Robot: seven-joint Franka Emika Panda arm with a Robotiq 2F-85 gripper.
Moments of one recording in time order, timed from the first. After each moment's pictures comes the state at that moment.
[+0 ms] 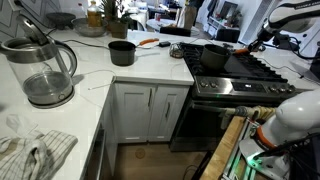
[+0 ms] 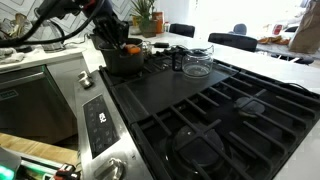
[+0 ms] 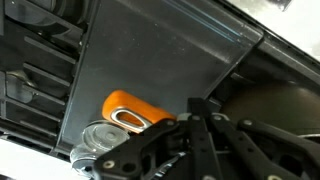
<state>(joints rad) -0.39 -0.45 -0.55 -2.38 -0.18 2.30 -0.59</state>
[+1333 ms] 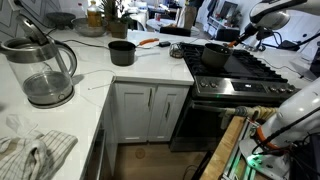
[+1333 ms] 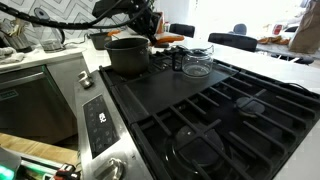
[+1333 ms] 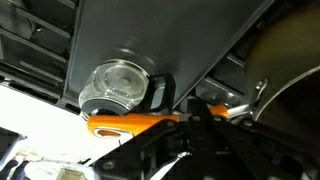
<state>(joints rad) -0.35 -0.13 -0.55 -2.15 0.12 2.48 -0.75</state>
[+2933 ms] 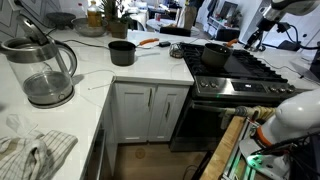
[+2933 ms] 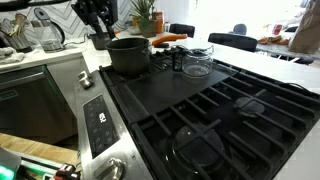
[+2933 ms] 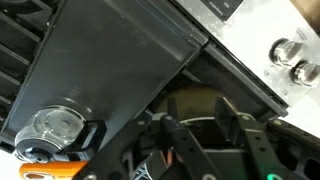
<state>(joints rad) -0.40 -0.46 -0.43 -2.23 -0.10 1.98 -0.70</state>
